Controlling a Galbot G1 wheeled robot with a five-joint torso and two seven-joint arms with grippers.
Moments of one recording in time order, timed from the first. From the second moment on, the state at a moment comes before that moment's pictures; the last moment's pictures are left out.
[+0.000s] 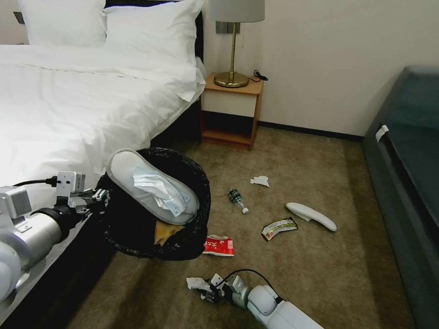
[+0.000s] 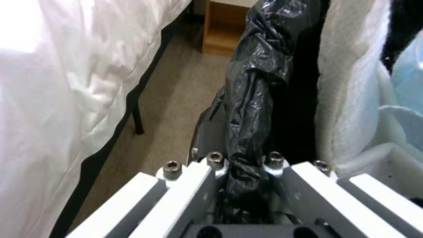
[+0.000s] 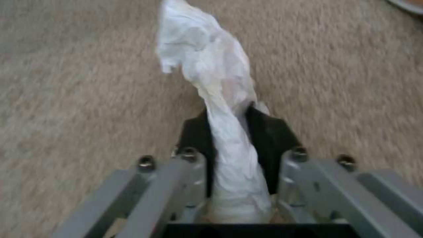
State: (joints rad) left arm 1.56 -0.72 -1.05 -2.45 -1.30 0.74 -0.34; right arm -0.98 1.29 -0.24 1.11 0.12 -0.11 -0.40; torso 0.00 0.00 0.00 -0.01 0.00
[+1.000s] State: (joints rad) left arm 1.58 -0.76 -1.05 -2.46 -1.29 0.74 -0.33; right arm -1.05 1.10 0.06 1.78 0.30 -0.26 -0.28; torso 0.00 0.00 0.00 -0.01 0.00
